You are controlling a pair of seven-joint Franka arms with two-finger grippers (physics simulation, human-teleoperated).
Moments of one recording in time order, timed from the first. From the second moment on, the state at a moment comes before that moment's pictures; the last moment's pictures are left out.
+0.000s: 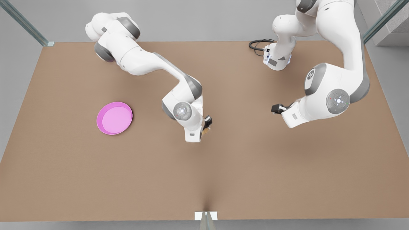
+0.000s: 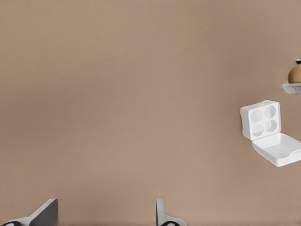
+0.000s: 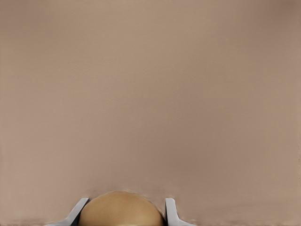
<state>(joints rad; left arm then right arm) -0.07 0.30 -0.20 -1.42 -0.09 1.47 0.00 0.40 0.76 0.40 -1.20 -0.05 1.98 0.07</state>
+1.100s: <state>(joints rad) -0.07 0.31 -0.20 -1.42 -0.10 1.47 0.00 0.42 0.71 0.41 -1.63 0.00 2.23 0.62</state>
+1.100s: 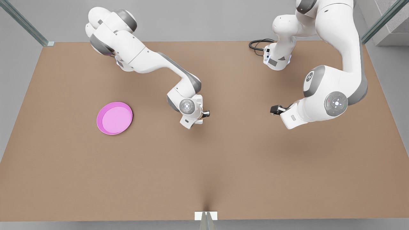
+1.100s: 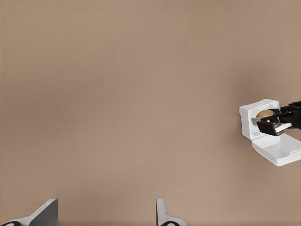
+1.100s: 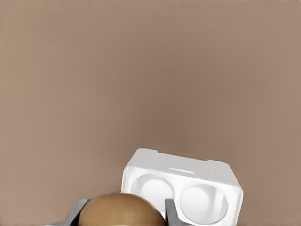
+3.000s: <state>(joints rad) -0.81 0.53 -0.23 -1.60 0.03 1.91 -1.23 -0.12 0.21 0.17 -1.46 -0.05 1.62 0.09</state>
